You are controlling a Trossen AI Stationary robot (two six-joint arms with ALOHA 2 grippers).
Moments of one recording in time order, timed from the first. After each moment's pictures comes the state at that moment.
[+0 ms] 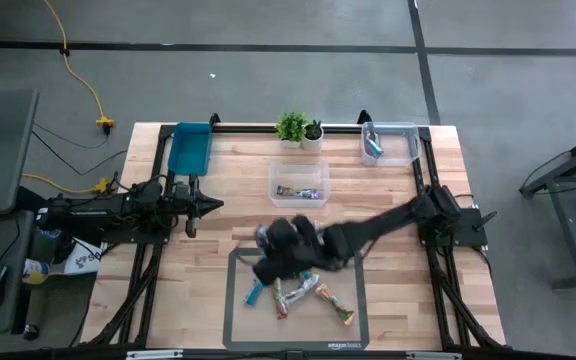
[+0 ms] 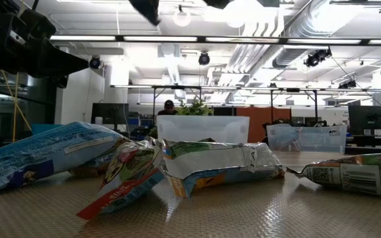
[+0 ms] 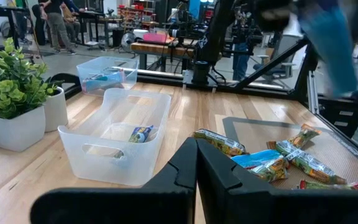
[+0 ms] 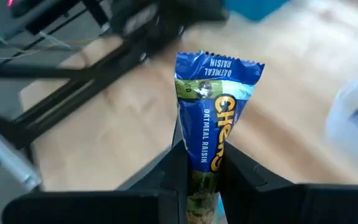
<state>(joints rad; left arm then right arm) 0.05 0.05 0.02 0.00 -0.04 -0.08 0.34 2.02 1.92 -0.67 0.54 0.87</state>
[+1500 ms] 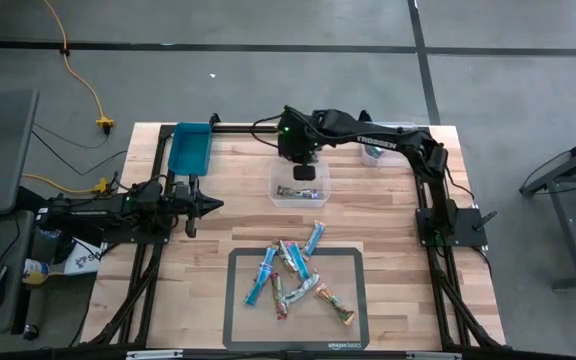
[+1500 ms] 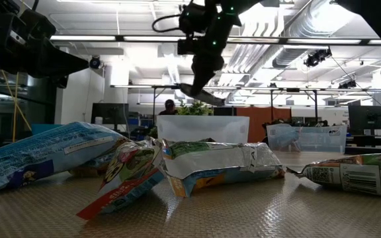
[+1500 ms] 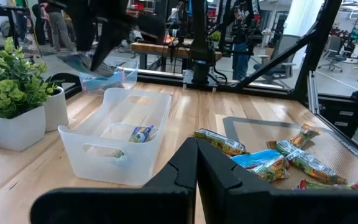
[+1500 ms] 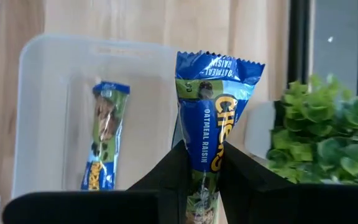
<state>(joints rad) 0.05 0.05 0.02 0.00 -0.04 -0.08 -0.36 2.05 1.92 -0.97 0.03 -0.45</state>
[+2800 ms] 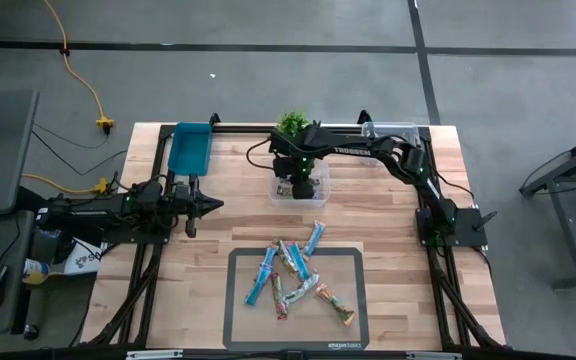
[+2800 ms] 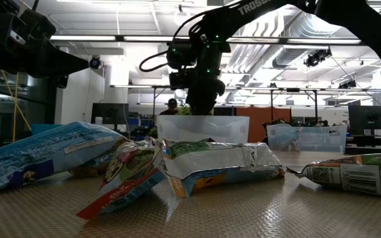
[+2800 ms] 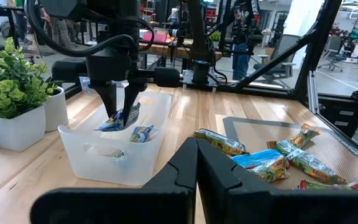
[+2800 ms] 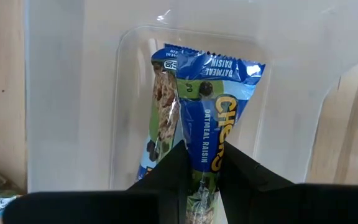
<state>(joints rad) 0.05 0.05 0.02 0.00 -0.04 -0.08 -0.33 2.23 1.91 -1.04 -0.11 -0.42</state>
